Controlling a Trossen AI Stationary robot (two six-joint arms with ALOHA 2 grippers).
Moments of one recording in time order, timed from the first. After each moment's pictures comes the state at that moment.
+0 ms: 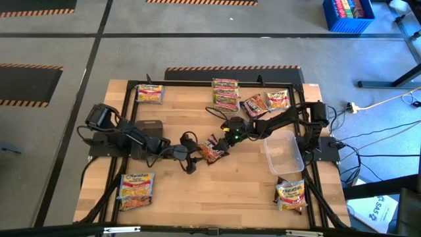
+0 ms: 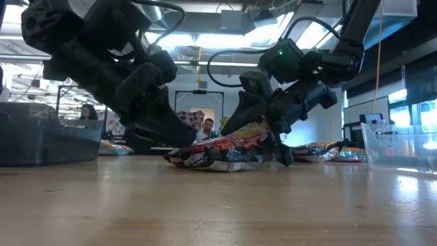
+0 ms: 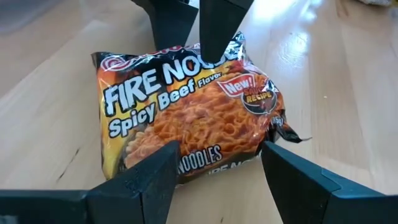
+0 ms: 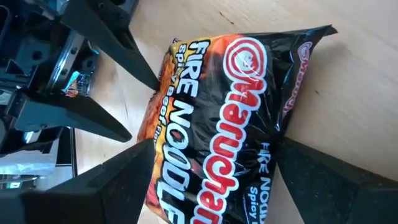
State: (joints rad) left arm -0.23 1.71 0.56 0.49 -0.35 -0.47; right arm -0.12 1.89 0.75 0.53 -0.36 0.89
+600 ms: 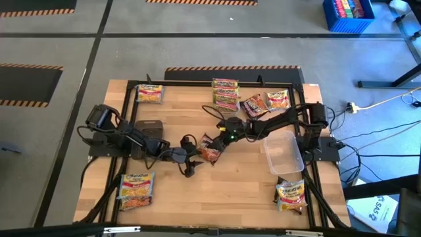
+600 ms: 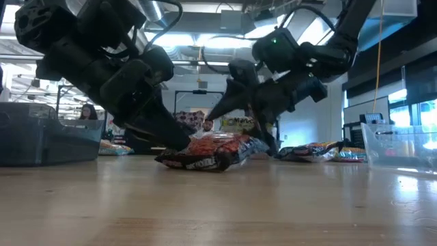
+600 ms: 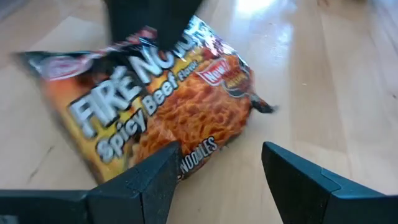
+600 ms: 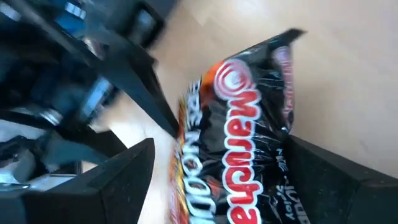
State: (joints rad) left arm -0.25 1.72 0.56 0.53 -0.35 -0.43; right arm -0.08 1.89 0.83 0.55 -0.30 0.87
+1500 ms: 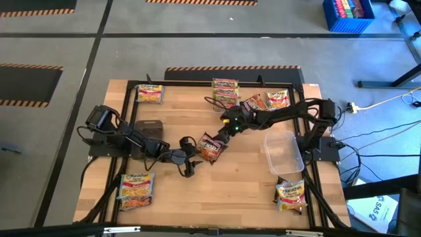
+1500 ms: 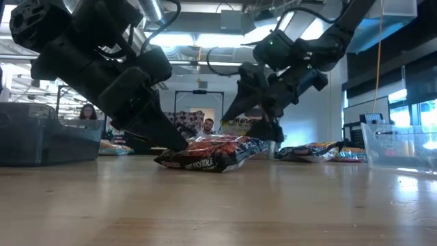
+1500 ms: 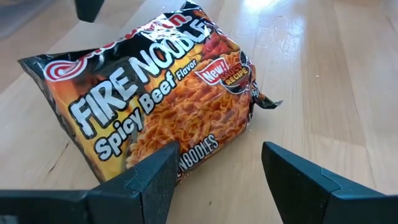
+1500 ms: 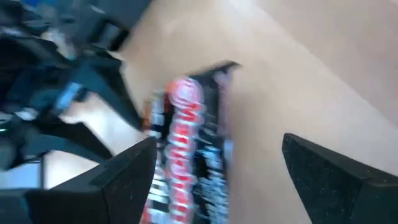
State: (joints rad) left arm -0.29 1.72 0.56 0.53 -0.41 -0.41; right arm -0.21 1.78 0.85 0.25 -0.33 0.64
